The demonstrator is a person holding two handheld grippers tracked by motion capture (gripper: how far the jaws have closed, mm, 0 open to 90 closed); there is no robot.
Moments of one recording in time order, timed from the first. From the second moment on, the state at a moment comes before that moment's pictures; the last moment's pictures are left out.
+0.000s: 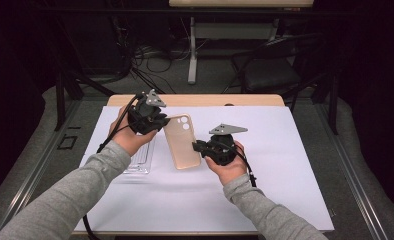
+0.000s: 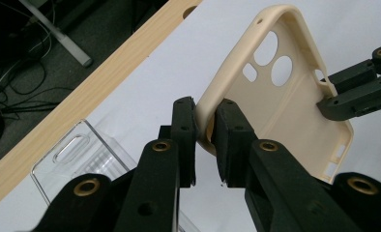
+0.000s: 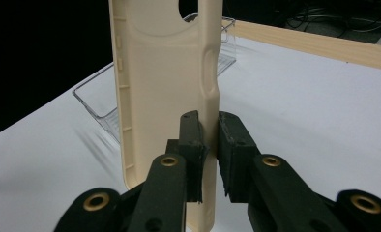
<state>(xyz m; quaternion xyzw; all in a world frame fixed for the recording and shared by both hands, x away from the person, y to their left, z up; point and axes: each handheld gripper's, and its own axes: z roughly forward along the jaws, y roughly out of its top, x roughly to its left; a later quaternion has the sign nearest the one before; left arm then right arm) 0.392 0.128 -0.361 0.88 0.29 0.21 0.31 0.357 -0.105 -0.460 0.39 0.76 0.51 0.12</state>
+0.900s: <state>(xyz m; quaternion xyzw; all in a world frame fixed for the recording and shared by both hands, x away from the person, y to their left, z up) 0.398 0.137 -0.361 0.87 0.30 0.24 0.31 0.356 -0.111 -0.459 0.39 0.76 0.51 0.13</state>
